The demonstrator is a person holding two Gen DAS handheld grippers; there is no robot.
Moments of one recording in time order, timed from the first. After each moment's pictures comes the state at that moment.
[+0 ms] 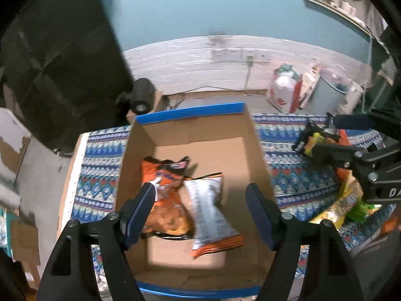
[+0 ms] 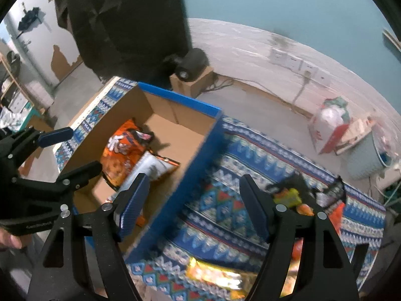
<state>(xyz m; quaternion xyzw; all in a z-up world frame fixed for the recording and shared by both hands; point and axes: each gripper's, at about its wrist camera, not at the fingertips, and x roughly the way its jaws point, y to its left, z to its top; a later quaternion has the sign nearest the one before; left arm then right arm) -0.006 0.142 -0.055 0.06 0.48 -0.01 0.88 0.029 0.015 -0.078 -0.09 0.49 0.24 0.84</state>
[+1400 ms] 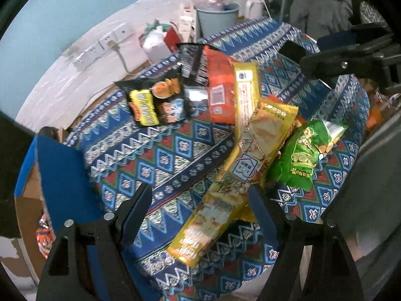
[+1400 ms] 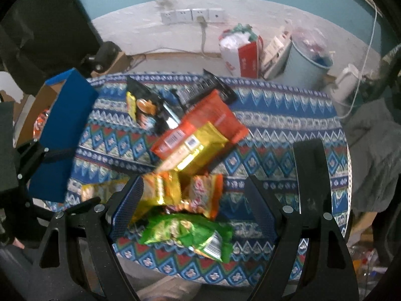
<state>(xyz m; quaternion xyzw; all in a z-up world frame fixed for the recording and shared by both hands) -0.025 -0.103 -0.152 0.24 0.53 -0.25 0.77 -0.035 -0.241 -0.124 0.01 0.55 0.06 0.83</state>
